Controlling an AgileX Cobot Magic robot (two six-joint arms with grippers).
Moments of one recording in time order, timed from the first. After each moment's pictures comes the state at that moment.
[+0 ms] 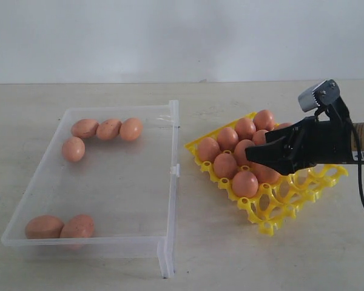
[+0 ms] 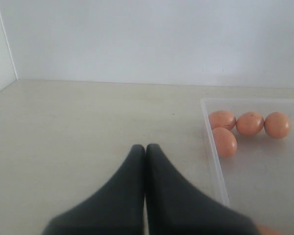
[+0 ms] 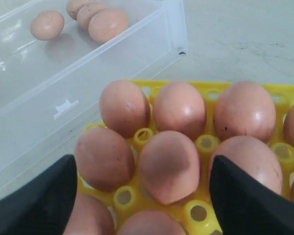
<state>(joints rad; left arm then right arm) 0.13 0.00 0.00 -0.03 0.23 0.02 -0.04 1.88 -0.77 -1.36 -0.92 0.83</state>
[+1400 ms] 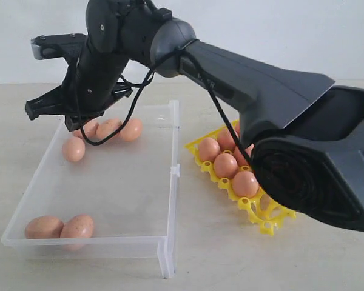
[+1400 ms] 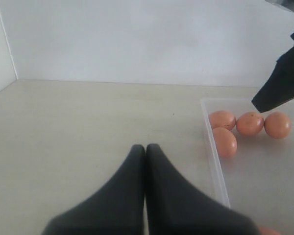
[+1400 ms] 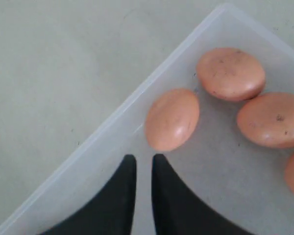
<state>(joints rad) 0.13 0.00 0.00 -0.03 0.23 0.02 0.79 2.51 -2.48 0.27 1.04 -0.03</state>
